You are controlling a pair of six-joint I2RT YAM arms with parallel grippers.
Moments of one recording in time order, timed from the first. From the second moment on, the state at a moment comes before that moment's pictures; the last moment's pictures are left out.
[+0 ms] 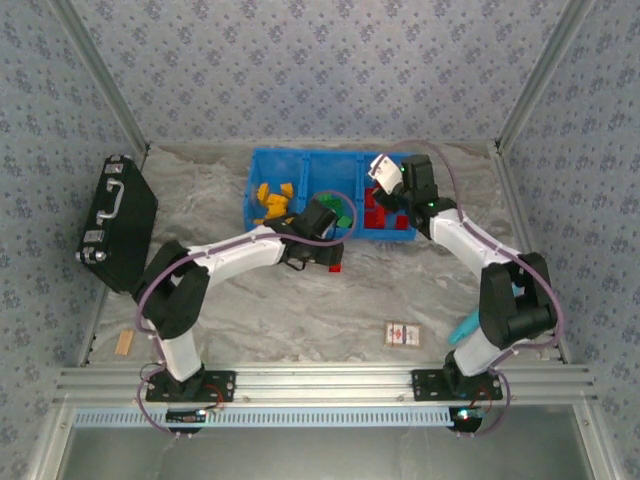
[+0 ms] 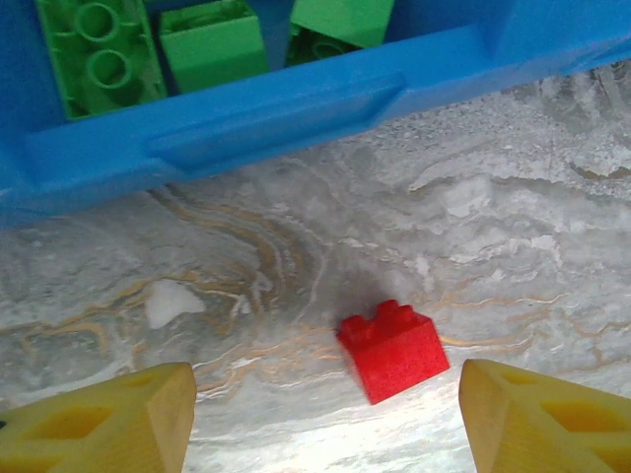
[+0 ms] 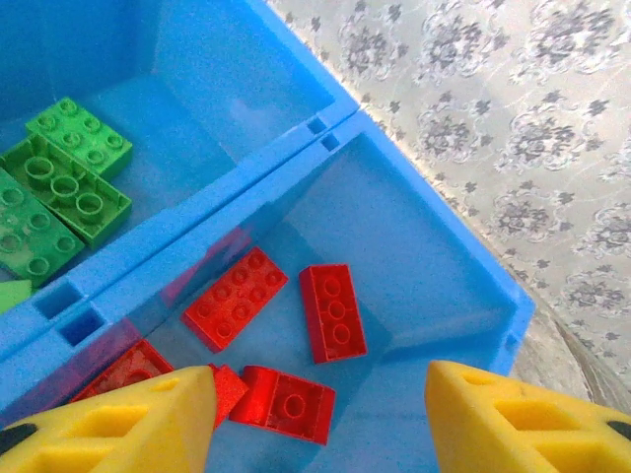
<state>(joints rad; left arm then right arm) -0.83 1.79 1.26 -0.49 -0.07 -0.49 0.31 1.57 1.11 -0.07 0.01 -0.58</state>
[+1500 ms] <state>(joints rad) -0.92 2.00 1.35 -0.54 -0.14 -0.59 0.24 1.30 0.91 -0.10 0.04 -0.41</state>
